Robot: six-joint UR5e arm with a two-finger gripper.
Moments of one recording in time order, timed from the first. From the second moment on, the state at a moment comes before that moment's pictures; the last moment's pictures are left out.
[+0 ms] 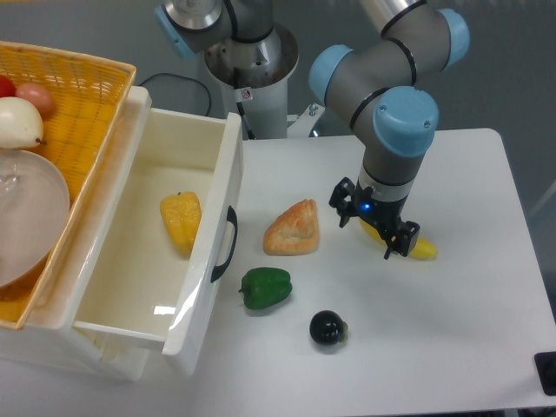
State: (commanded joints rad) arm 2.63 -1.92 -1.57 -1.18 1.46 1.17
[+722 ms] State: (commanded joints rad) arm 2.61 -1.98 -1.53 -1.18 1.28 0.72
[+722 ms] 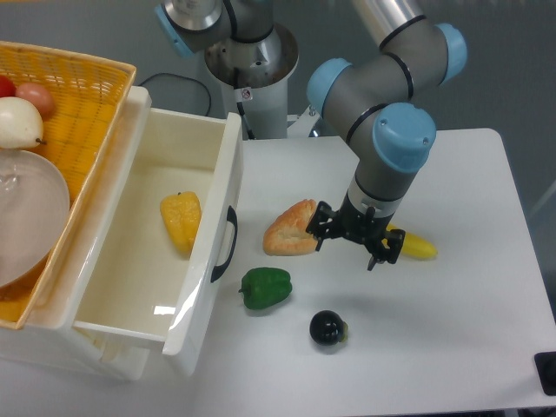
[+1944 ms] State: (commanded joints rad) arm 2.56 -1.94 -1.53 -1.35 1.18 0.62
